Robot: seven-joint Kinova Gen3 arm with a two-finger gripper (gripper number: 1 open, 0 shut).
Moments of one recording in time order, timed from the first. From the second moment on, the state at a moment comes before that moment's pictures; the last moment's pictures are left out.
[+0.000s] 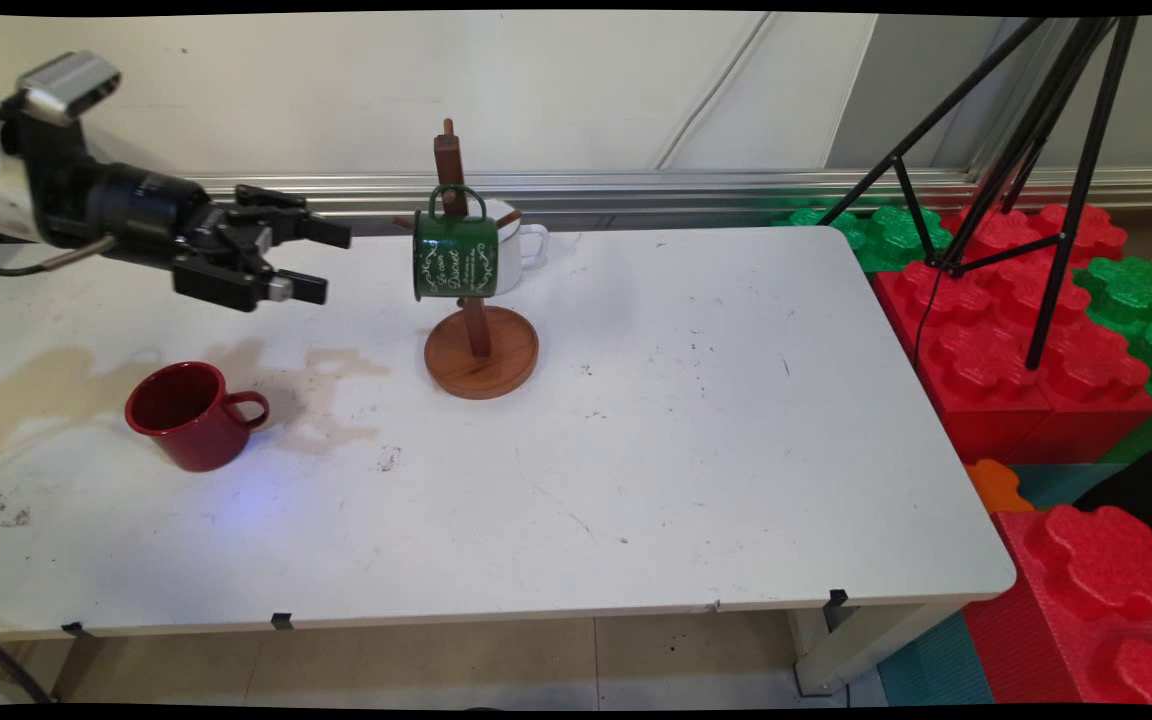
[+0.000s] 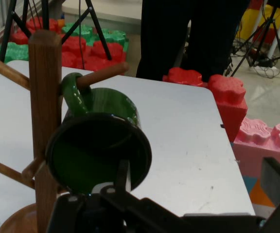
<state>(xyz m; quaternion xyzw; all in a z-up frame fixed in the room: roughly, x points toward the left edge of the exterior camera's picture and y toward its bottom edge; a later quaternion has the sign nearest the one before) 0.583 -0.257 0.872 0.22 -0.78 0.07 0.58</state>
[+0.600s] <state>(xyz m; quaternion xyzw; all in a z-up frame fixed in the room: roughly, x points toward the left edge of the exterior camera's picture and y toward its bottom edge) 0.555 -0.287 0.853 0.24 -0.77 0.07 0.58</state>
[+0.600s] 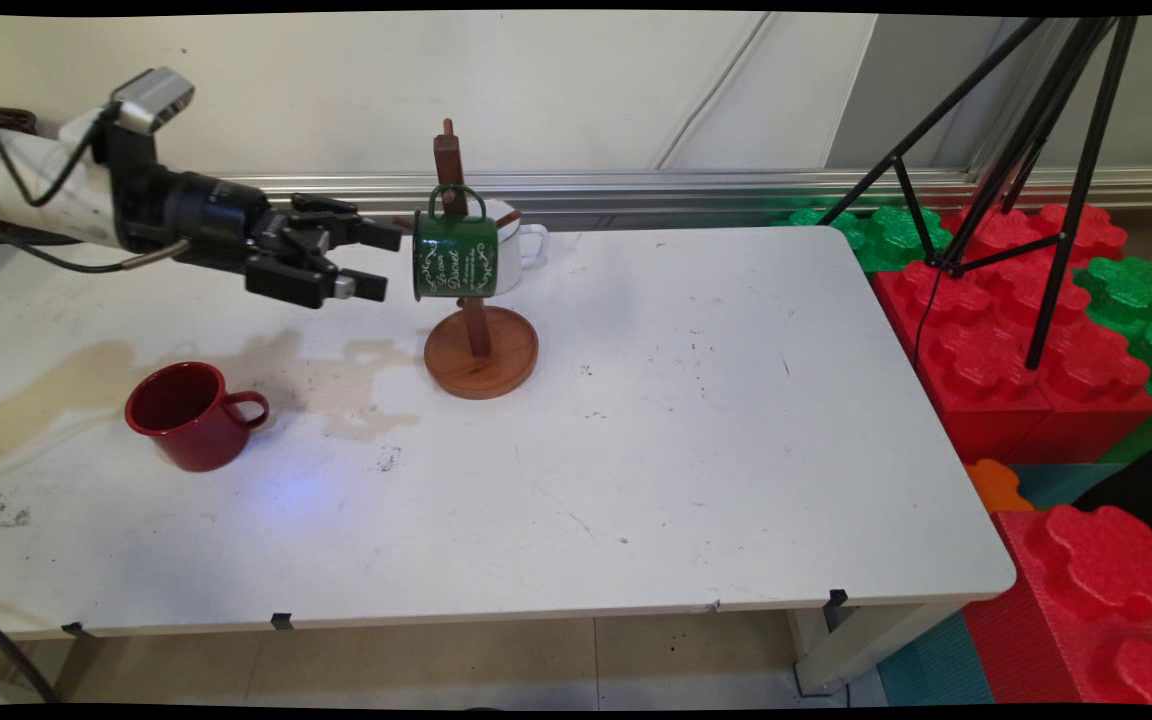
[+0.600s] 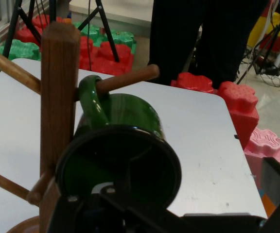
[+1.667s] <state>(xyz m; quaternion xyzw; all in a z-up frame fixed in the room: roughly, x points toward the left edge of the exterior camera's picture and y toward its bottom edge) 0.529 -0.305 0.830 0.28 -0.76 0.05 0.59</state>
